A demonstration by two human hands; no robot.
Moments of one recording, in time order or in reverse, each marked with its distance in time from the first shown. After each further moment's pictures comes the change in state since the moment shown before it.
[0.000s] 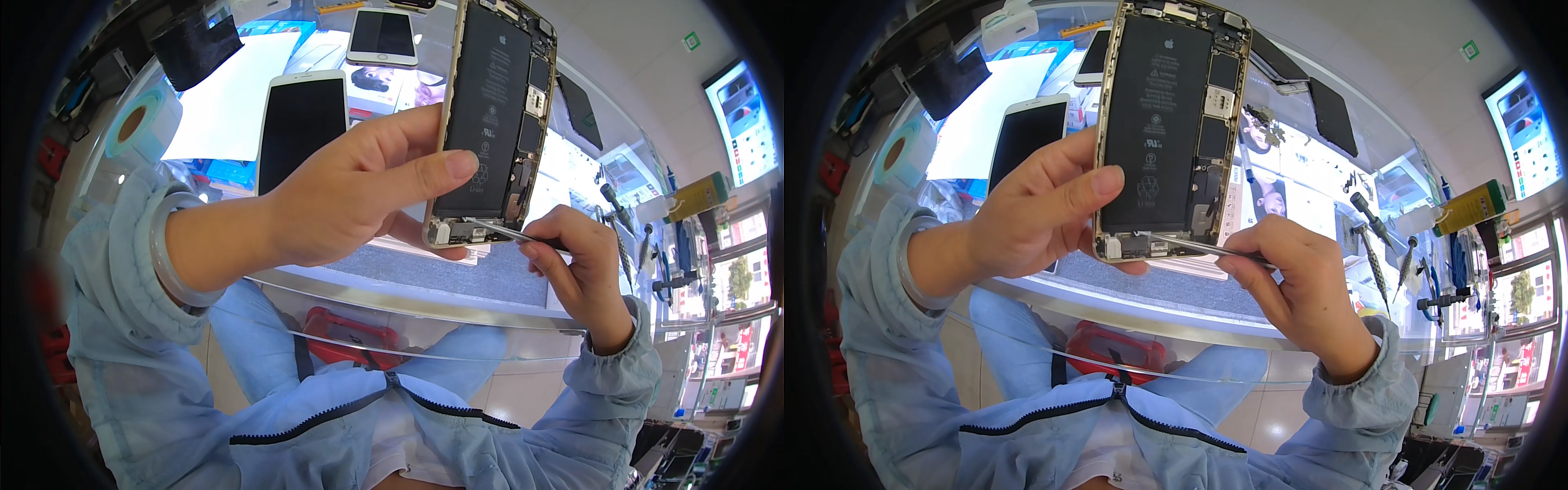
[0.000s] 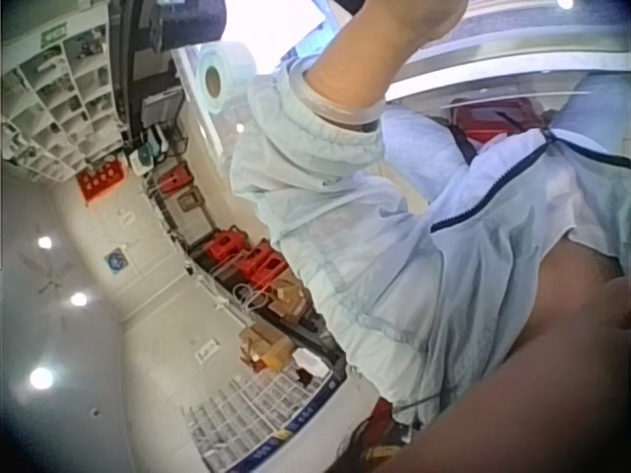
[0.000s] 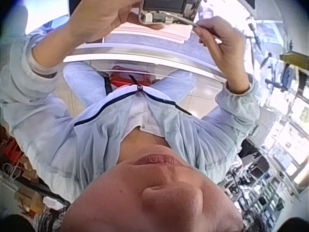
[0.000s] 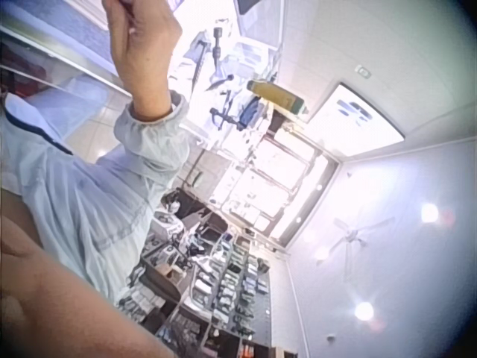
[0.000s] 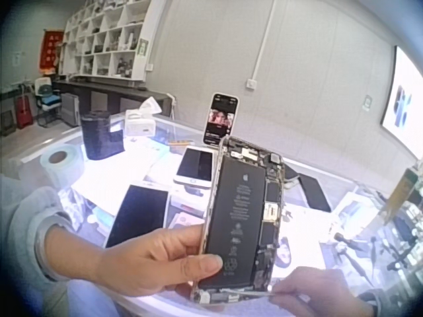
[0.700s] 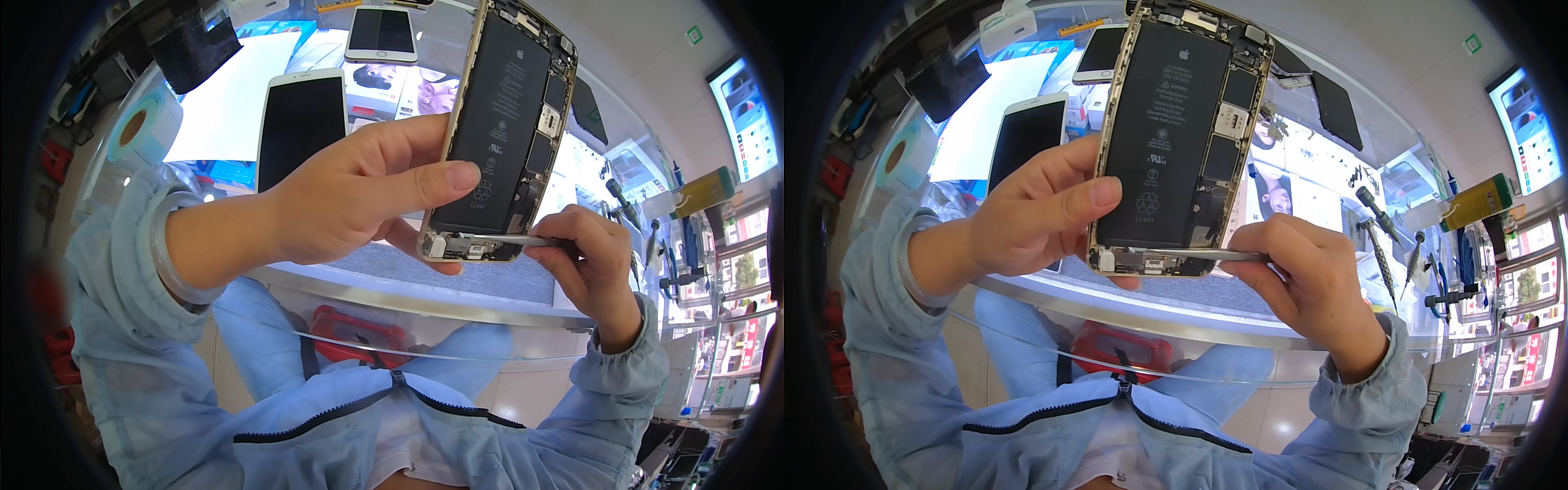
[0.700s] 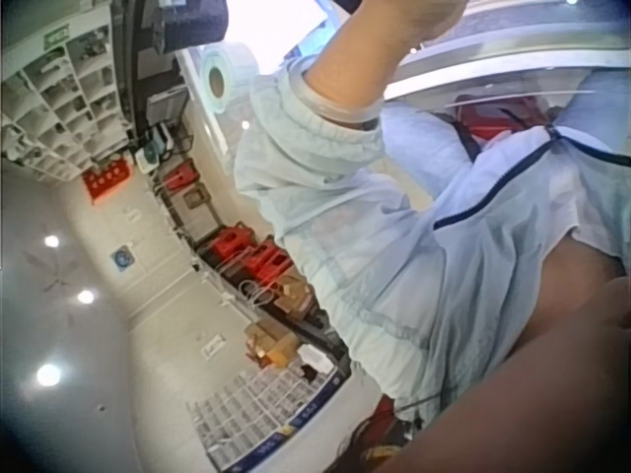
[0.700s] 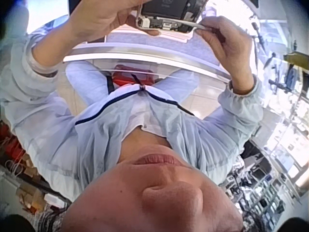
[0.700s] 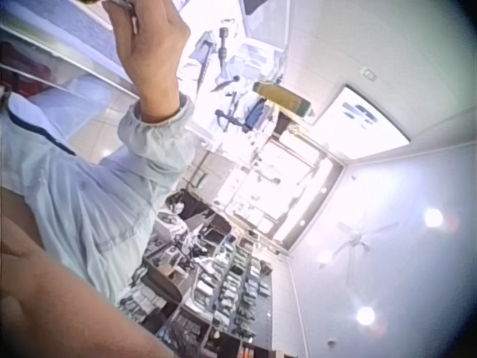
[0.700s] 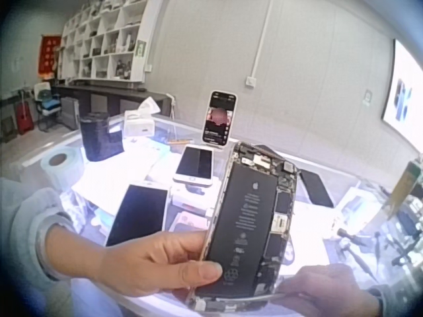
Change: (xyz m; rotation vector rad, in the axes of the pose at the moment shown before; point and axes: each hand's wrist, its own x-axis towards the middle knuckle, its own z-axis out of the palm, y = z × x) left_hand 0.001 0.001 0.000 0.015 -0.045 -0.074; right_hand 0.001 0.002 -0.011 -0.156 -0.047 -0.179
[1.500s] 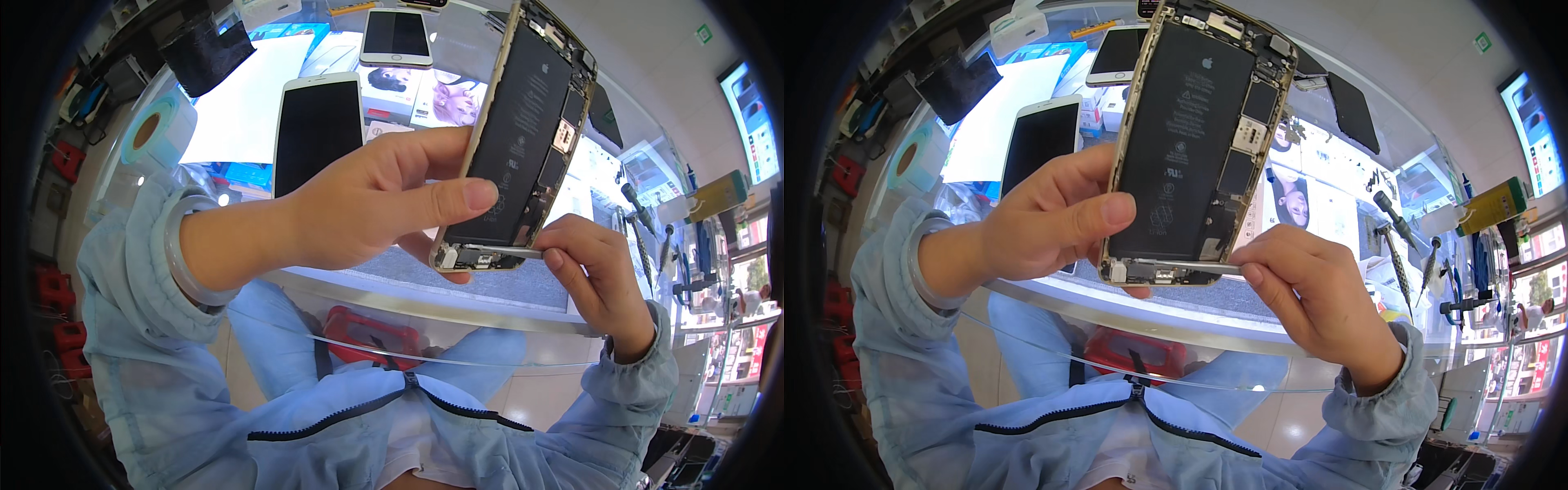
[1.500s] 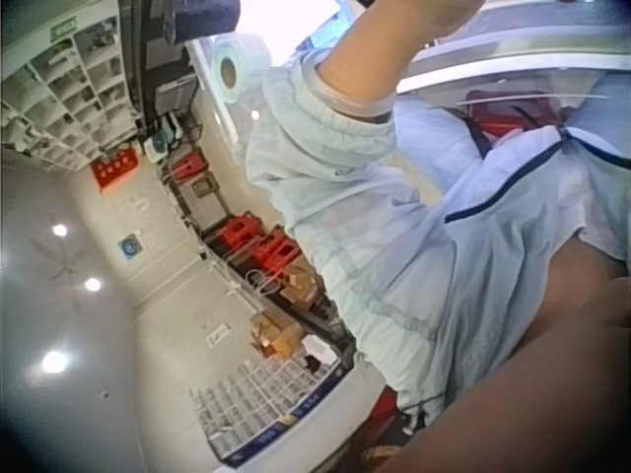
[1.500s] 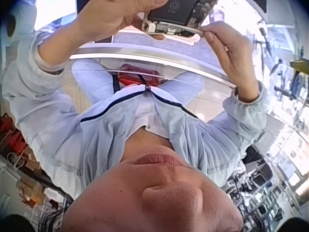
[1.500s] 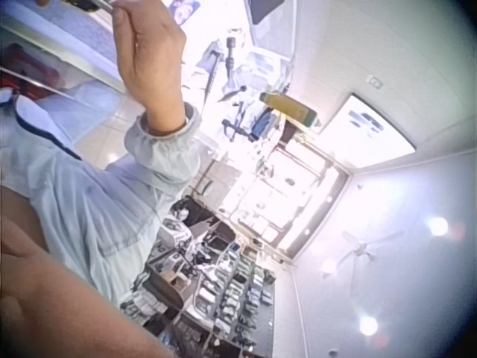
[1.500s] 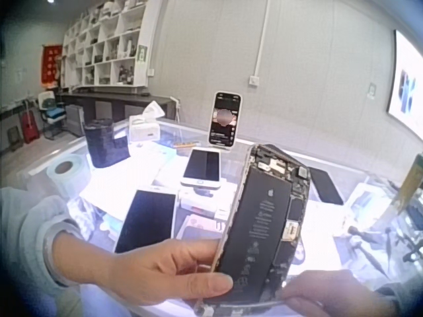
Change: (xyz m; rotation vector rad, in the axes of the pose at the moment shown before) left_hand -0.002 0.001 -0.003 0.055 -0.011 0.013; right_hand 0.001 0.004 0.010 0.087 -0.012 0.004
